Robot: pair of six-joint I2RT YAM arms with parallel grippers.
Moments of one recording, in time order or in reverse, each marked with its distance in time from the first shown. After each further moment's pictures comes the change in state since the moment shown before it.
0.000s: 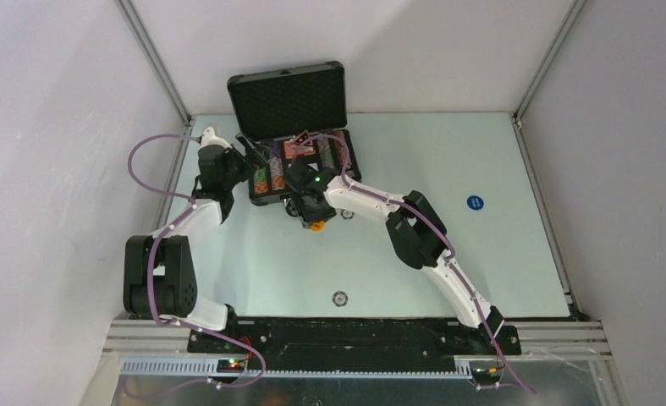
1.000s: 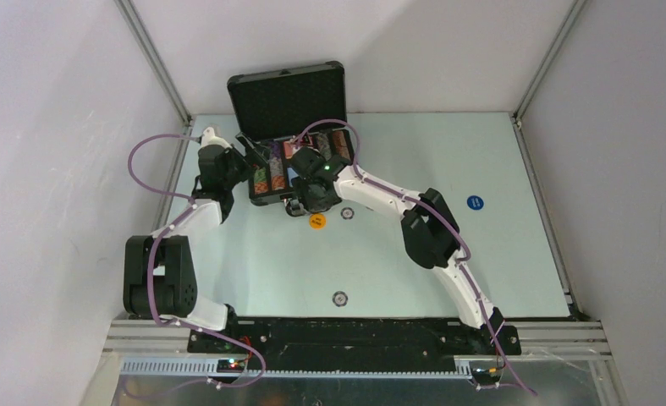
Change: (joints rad) left arm 0.000 0.000 0.000 0.000 0.001 0.000; right arm -0.031 -0.102 -0.002 -0.005 0.023 -0.016
